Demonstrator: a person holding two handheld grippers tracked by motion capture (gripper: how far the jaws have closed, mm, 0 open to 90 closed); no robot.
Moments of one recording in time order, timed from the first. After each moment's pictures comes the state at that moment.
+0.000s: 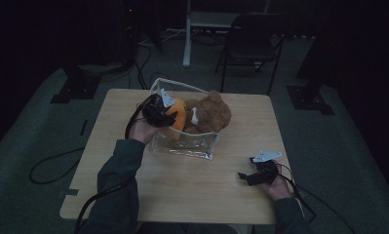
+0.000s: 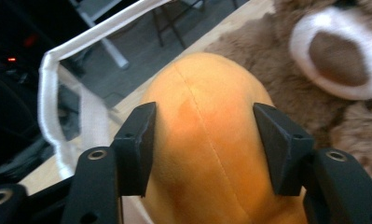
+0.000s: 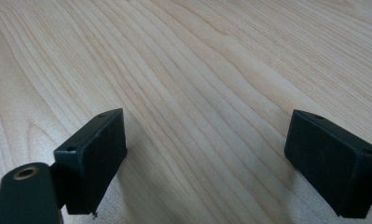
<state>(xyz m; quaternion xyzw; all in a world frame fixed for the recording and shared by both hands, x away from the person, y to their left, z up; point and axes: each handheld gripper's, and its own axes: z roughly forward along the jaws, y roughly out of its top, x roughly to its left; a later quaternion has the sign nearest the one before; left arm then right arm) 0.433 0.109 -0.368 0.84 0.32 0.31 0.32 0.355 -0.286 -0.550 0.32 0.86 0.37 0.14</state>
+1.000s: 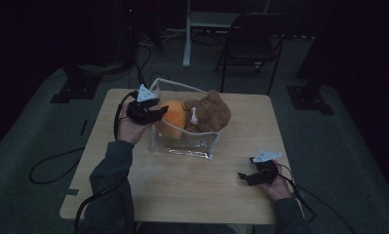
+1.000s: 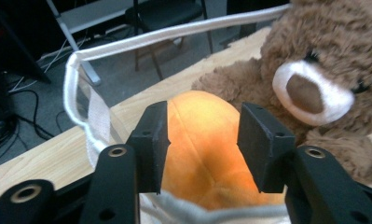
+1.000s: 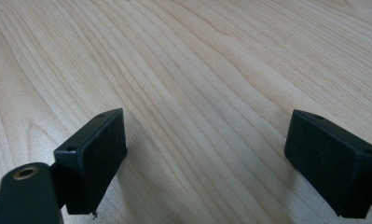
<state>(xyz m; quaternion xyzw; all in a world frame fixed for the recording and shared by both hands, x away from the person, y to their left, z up) 0.422 0.160 -0.354 0.79 0.36 0.26 0.43 0.354 -0.286 -0.550 0.32 0.86 0.37 0.14</state>
